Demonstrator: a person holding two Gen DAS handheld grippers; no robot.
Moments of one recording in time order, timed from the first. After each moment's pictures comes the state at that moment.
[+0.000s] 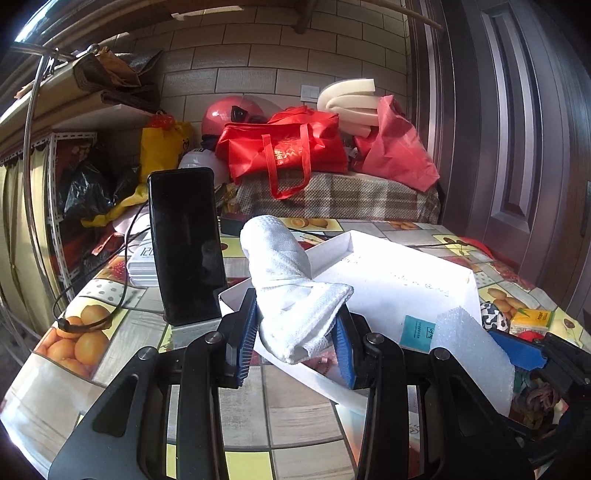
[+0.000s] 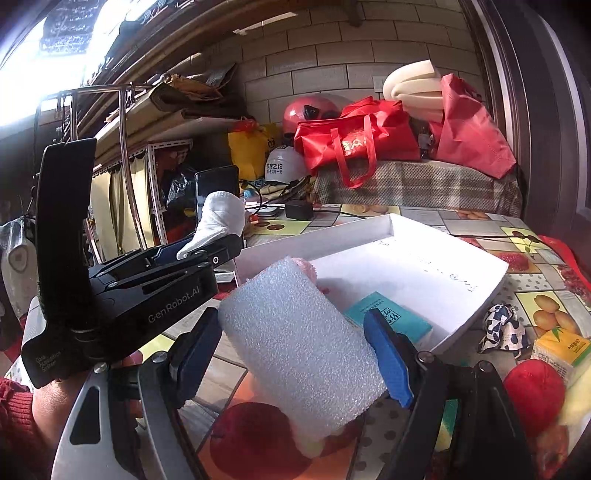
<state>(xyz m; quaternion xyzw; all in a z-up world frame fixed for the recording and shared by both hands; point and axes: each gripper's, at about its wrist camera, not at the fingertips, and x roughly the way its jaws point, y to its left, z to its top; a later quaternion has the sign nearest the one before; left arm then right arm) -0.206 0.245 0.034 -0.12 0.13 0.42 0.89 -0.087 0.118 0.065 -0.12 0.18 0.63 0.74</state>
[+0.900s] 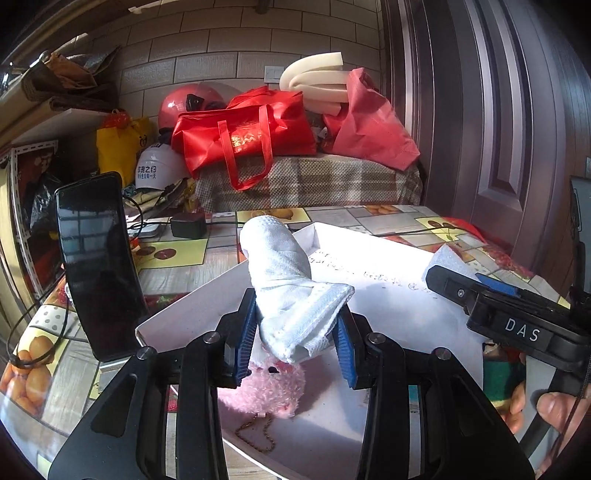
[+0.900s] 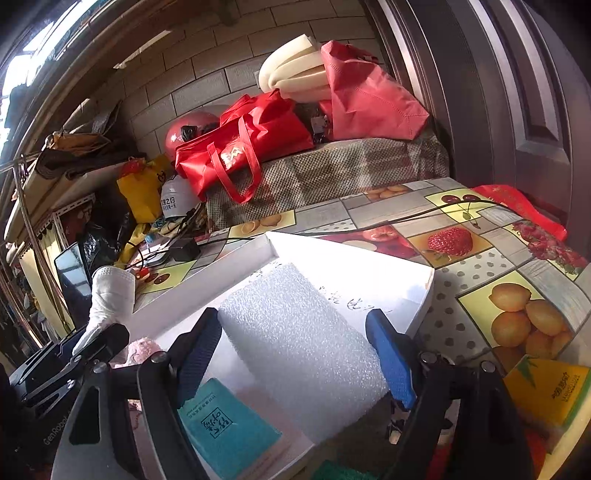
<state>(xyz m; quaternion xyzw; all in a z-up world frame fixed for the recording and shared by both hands) -0.127 0.266 0.035 -0.10 0.16 0.39 0.90 0.044 0.156 0.064 -0.03 0.25 0.51 0.82</state>
